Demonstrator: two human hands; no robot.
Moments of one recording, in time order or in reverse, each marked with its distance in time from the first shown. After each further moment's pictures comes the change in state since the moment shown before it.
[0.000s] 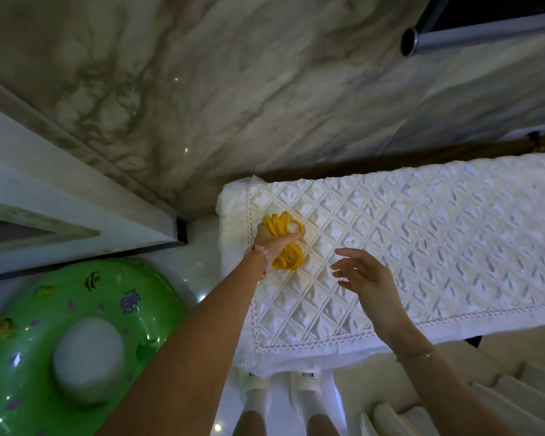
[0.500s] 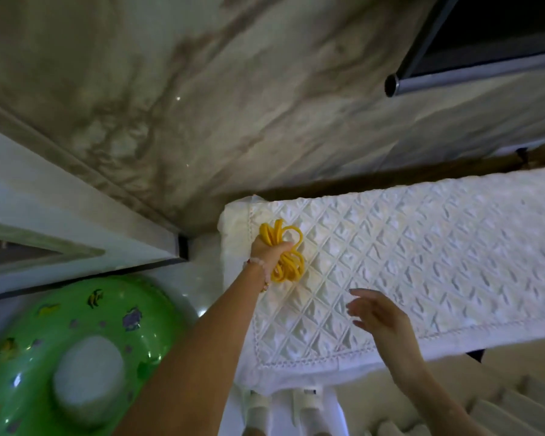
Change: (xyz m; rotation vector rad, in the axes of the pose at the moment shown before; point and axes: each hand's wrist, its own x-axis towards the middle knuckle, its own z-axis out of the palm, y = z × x) left_hand -0.005 0.016 -0.006 -0.181 0.084 0.037; right_hand -0.033 0.012 -0.020 -0.049 0.068 0.014
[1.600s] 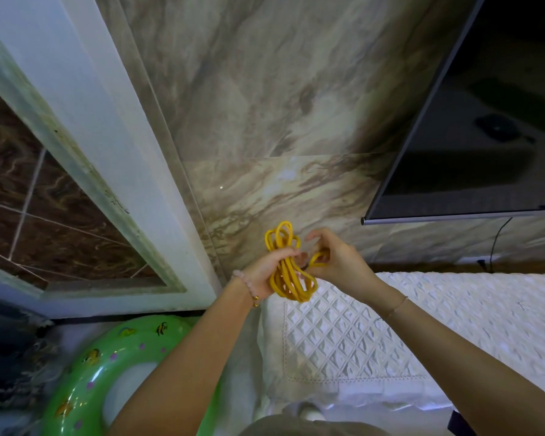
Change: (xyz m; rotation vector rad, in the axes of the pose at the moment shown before) left_hand -0.352 0.167 -0.107 -0.314 -0.442 0.152; right_hand -0.148 -0.302 0.058 -0.489 -0.375 -0.692
